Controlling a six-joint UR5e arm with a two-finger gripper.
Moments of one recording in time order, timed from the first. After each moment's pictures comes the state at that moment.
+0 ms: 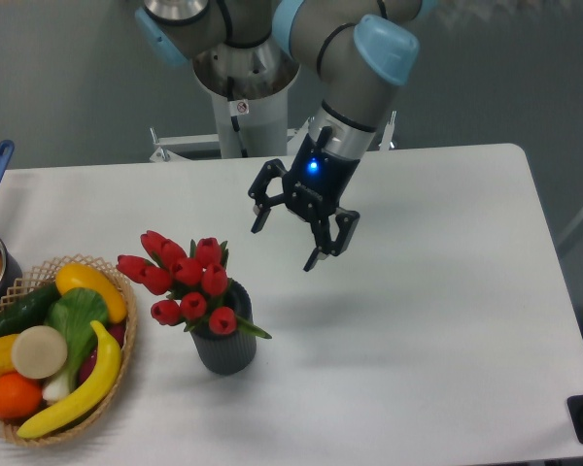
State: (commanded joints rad) arm 2.59 -1.65 -1.89 -0.97 0.90 1.24
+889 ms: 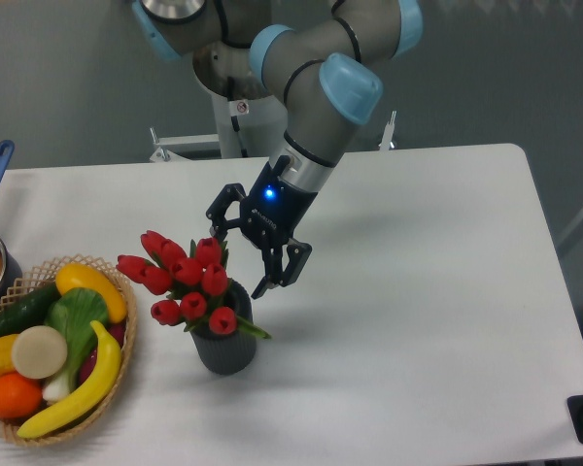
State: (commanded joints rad) arm 2.52 -1.74 -1.88 -0.88 0.76 1.22
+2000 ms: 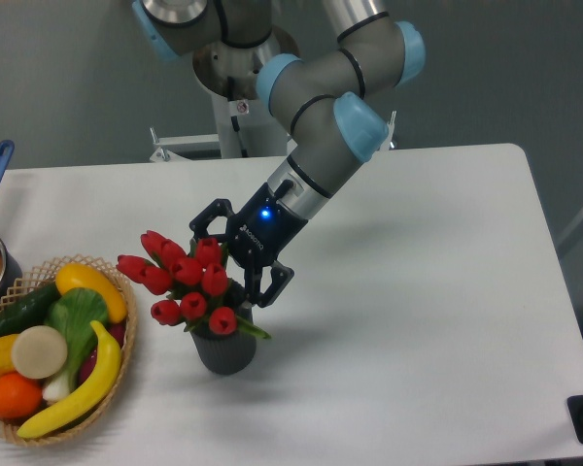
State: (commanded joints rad) arm 2.53 -1.81 -1.88 -0.87 0.61 1.22
